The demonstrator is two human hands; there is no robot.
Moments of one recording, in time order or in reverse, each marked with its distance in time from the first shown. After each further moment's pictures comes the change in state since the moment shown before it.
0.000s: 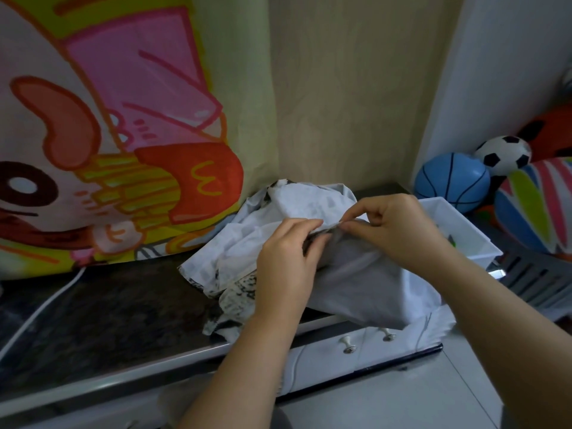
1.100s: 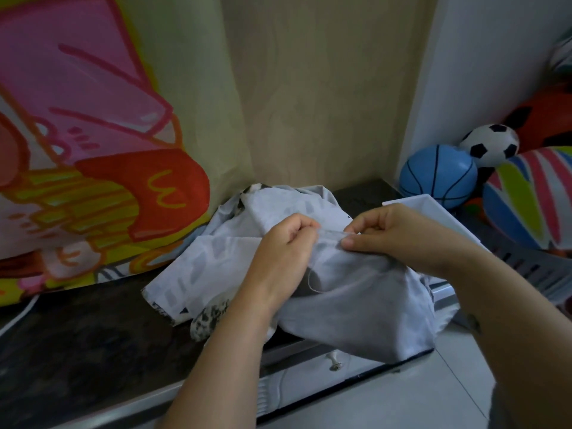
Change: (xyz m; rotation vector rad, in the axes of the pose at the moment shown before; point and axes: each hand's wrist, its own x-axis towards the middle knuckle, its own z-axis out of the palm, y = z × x) left_hand 0.041 0.017 0.018 -0.378 -0.461 -0.470; right_hand 0.013 0.046 -0.021 0.305 -0.365 0.388
